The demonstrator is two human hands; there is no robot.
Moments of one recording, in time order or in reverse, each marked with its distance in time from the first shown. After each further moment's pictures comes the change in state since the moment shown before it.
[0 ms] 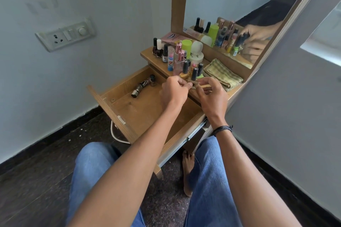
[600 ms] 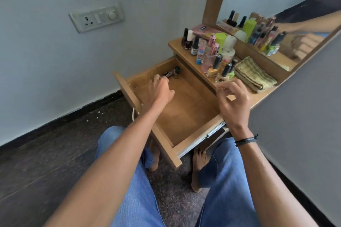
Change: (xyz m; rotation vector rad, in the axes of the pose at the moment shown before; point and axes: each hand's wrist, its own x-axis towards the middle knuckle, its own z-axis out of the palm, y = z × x) left_hand 0.035 -0.091 -0.070 0.528 -0.036 0.005; right_hand -0.023 -0.018 -0.001 0.119 -0.059 -0.285
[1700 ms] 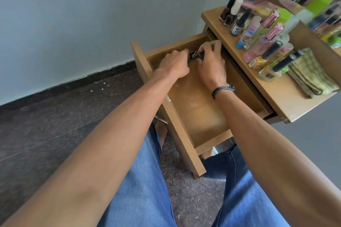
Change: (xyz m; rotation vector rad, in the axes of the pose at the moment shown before) left_hand 0.079 -0.051 0.020 0.044 -0.089 0.136; right_hand 0.060 0.014 0.184 -0.434 -0.480 0.039
